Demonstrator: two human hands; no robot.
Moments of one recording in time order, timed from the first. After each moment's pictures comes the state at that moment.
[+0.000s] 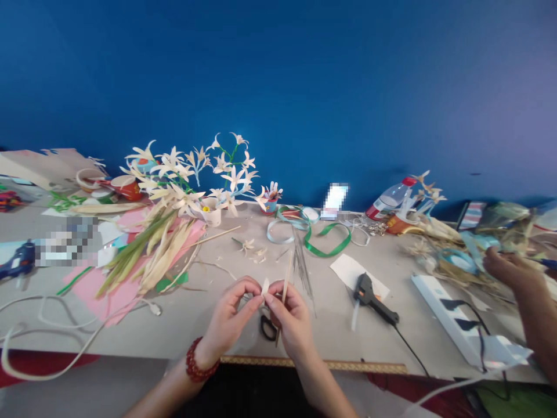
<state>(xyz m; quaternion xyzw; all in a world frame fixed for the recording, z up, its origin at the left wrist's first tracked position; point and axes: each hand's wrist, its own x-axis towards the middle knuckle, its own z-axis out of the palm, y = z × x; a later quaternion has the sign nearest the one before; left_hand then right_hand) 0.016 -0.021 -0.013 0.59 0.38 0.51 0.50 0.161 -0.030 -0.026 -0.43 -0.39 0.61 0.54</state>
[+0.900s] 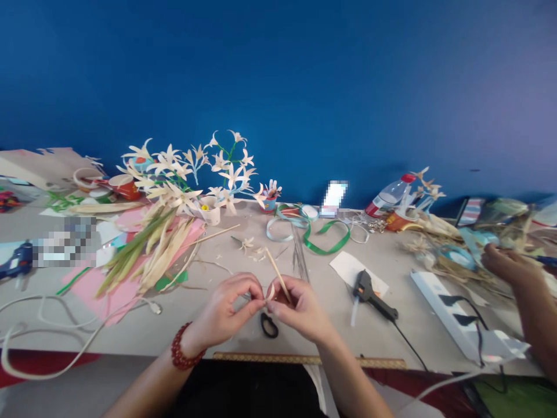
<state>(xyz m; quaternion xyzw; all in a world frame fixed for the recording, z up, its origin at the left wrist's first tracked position) -0.002 -0.009 0.017 0.77 0.34 0.39 0.38 0.192 -0.013 0.015 -0.41 -0.58 0.58 0.38</state>
